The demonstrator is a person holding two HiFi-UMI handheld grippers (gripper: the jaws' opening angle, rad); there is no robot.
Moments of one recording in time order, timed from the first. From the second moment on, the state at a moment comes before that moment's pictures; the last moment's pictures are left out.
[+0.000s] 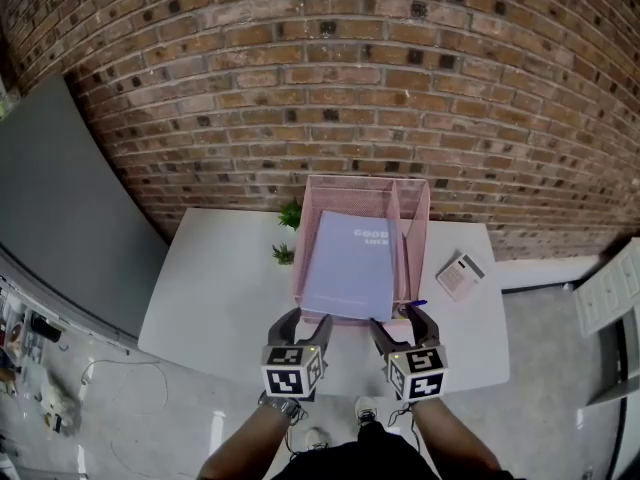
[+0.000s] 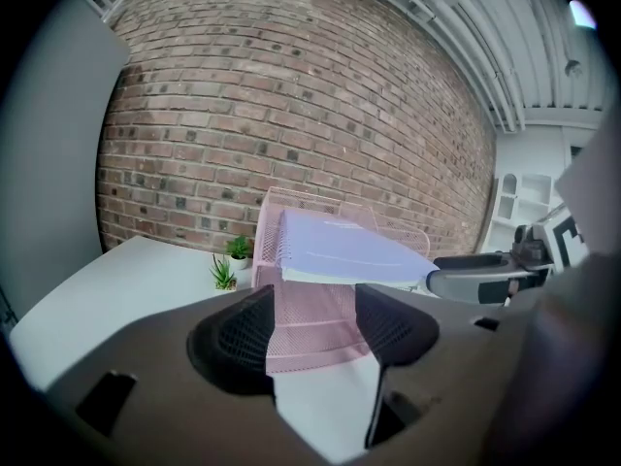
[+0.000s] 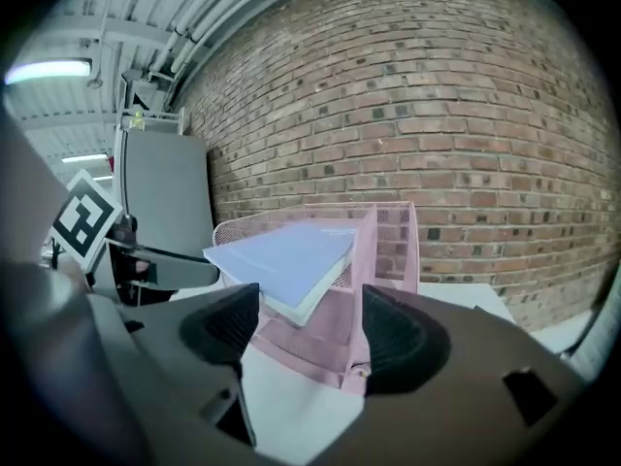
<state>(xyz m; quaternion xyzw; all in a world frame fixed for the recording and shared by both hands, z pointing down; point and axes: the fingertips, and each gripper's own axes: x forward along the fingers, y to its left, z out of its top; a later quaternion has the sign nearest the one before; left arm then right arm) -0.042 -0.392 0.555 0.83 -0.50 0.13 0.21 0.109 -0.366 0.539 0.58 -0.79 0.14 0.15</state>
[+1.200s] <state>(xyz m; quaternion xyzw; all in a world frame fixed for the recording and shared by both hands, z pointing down) -0.055 -0.367 0.526 0.87 -0.45 0.11 0.17 0.109 -0.393 0.526 0.64 -0.75 0.14 0.13</state>
